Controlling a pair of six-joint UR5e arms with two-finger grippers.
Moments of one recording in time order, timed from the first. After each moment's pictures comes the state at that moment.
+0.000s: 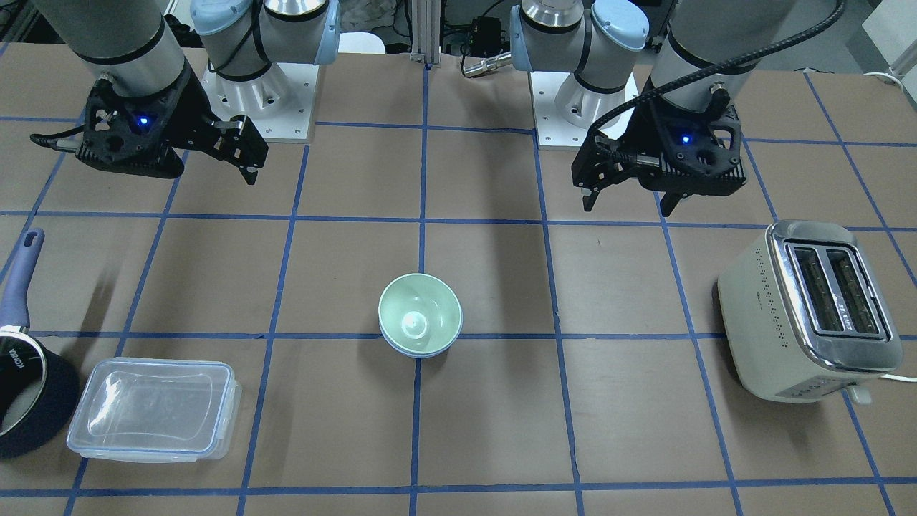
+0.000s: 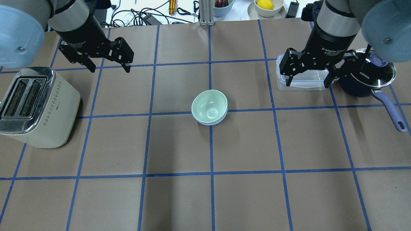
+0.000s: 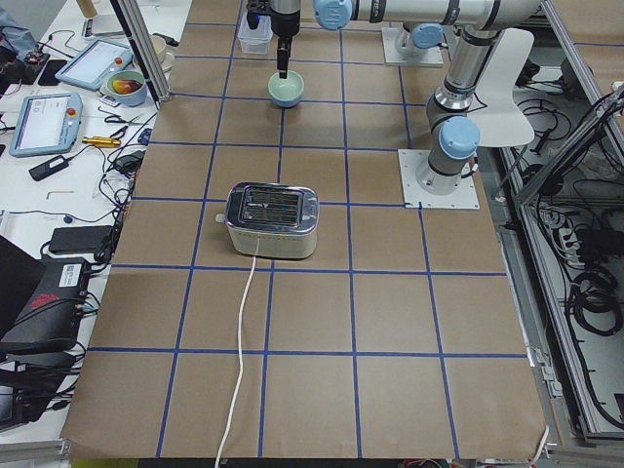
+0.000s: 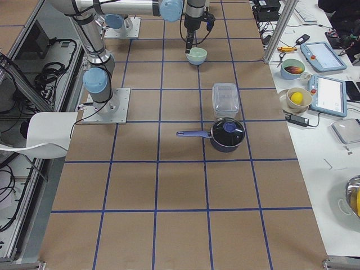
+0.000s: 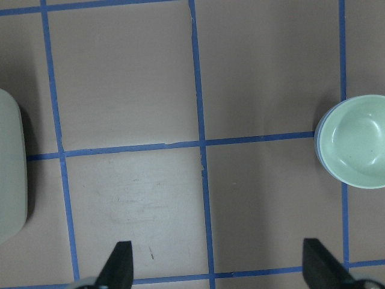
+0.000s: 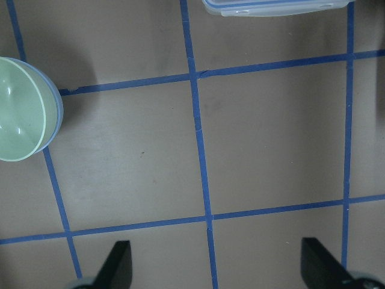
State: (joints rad) left arm -1.57 -1.61 -1.53 -1.52 1.57 0.06; right arm 1.56 -1.58 1.58 -1.49 -1.57 0.10
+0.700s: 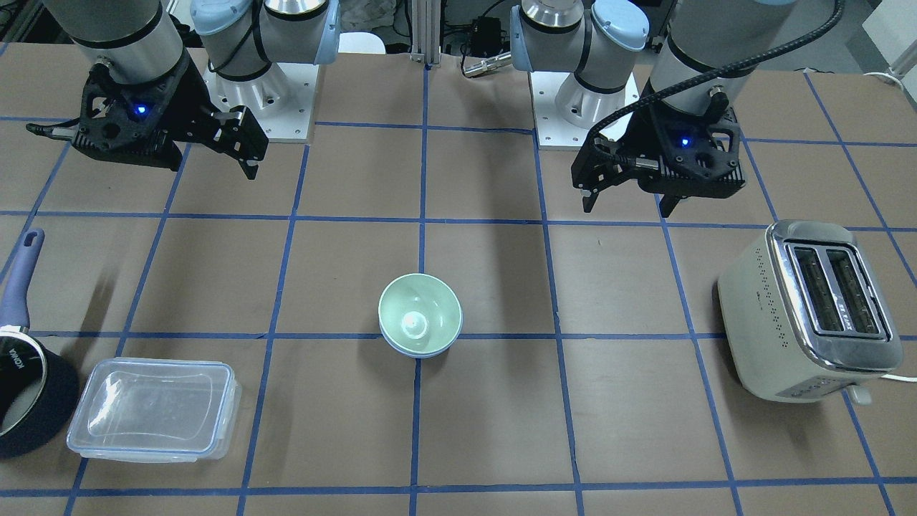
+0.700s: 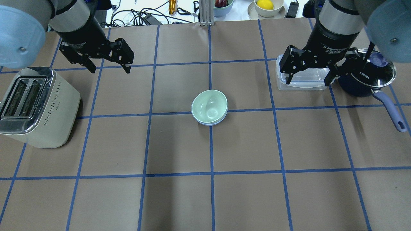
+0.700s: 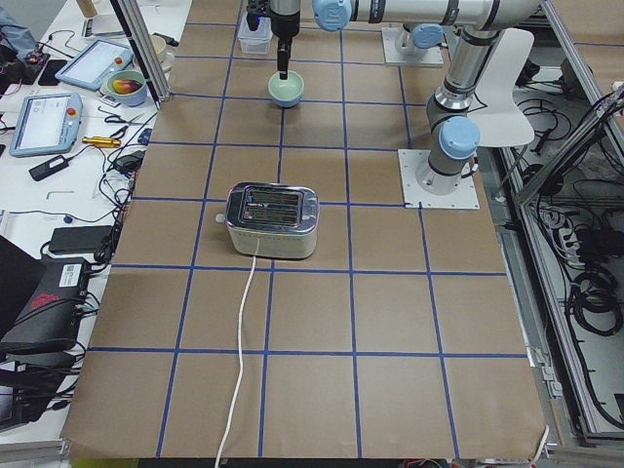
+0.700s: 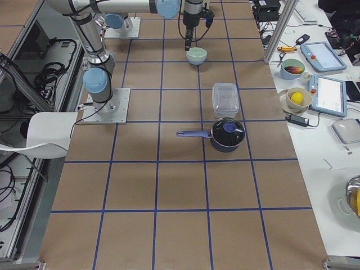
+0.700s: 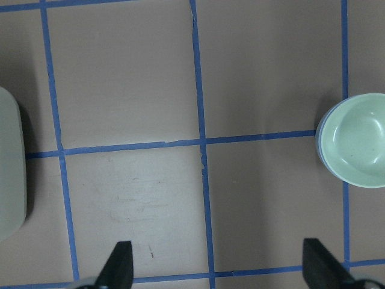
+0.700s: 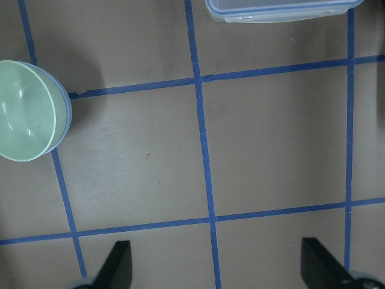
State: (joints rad) left arm -1.57 -1.61 -1.53 -1.52 1.57 0.06; right arm 1.56 -1.59 1.58 -1.49 -1.56 0.10
